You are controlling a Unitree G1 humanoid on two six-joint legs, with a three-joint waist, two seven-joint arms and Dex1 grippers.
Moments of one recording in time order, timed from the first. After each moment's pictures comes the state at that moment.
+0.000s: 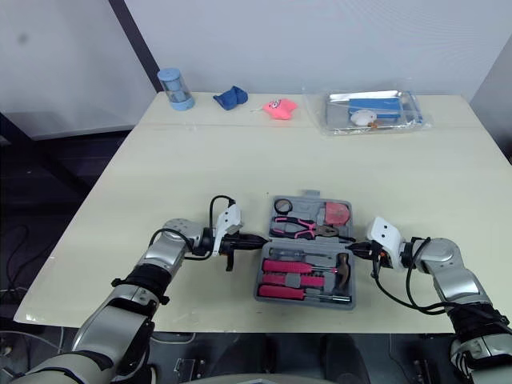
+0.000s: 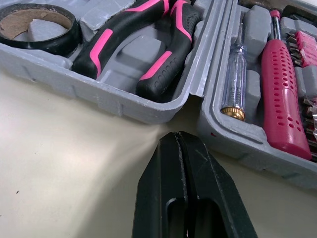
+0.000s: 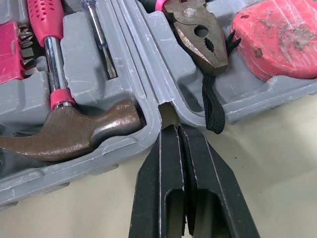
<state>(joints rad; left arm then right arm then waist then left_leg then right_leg) -0.57 0.41 -0.21 0.75 -0.08 -0.07 -1.29 -0.25 -0.66 0.14 0.27 0.13 0.07 1.10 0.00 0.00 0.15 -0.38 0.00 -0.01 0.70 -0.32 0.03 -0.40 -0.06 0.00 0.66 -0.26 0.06</state>
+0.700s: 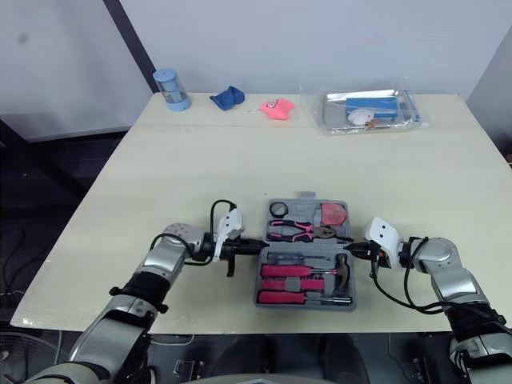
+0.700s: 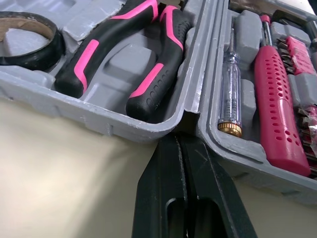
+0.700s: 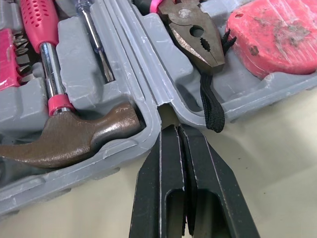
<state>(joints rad) -0.47 0.42 -0.22 0.54 -0.08 0.06 -1.29 -0.25 -0.65 0.14 0.27 0.13 0.07 1.12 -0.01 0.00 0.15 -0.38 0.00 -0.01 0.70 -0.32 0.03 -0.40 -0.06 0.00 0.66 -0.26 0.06</state>
